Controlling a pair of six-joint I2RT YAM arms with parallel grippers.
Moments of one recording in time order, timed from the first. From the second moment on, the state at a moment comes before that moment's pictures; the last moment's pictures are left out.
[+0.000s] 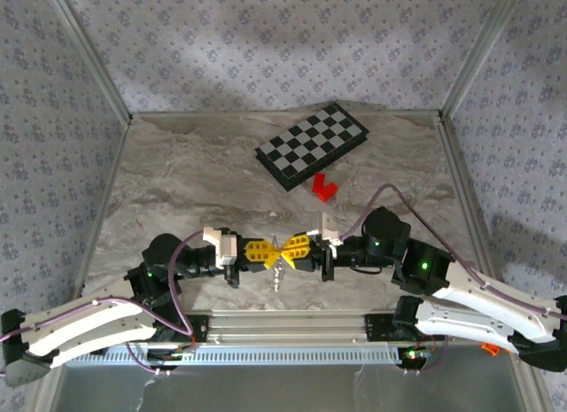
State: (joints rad) left arm -1.12 0.64 0.53 0.34 0.40 -0.03; right arm 1.12 0.79 0.85 -0.17 -0.38 0.00
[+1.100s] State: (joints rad) left arm -1.12 0.75 0.86 -0.43 0.35 0.16; right arm 1.18 0.97 1.07 -0.61 -0.28 -0.17
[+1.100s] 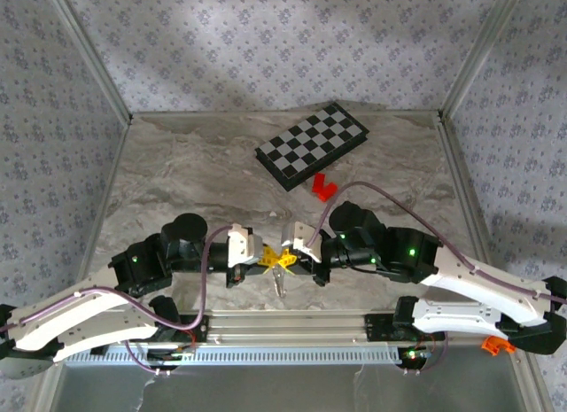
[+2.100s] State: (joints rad) left arm -1.12 0.62 0.72 -0.04 0.42 0.09; right arm 1.19 0.82 0.95 -0.30 -0.26 -0.08
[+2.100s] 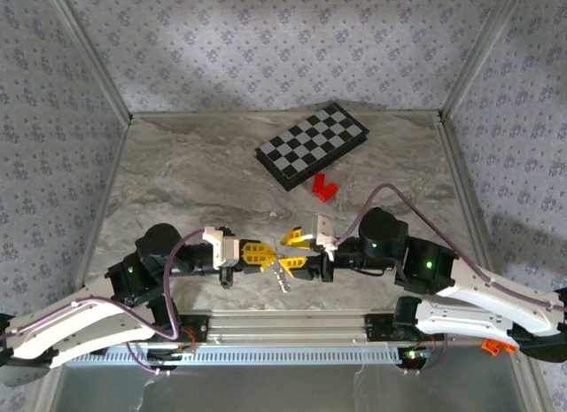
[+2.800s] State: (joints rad) left arm -1.12 0.63 0.74 -0.17 0.34 0.11; right arm 1.20 0.86 0.99 -0.42 -0.24 -0.11
